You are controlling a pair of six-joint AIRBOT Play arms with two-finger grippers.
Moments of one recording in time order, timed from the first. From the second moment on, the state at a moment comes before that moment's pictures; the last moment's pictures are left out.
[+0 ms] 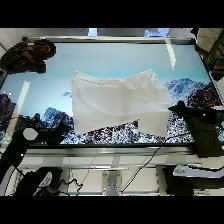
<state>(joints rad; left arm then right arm) 0.03 -0.73 0.35 1.12 -0.90 -2.05 -0.62 -1.43 0.83 -0.61 1.08 0.92</state>
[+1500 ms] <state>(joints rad) 0.03 -1.02 0.40 -0.28 -0.86 -1.03 -0.69 -1.22 0.83 -0.50 1.31 0.91</state>
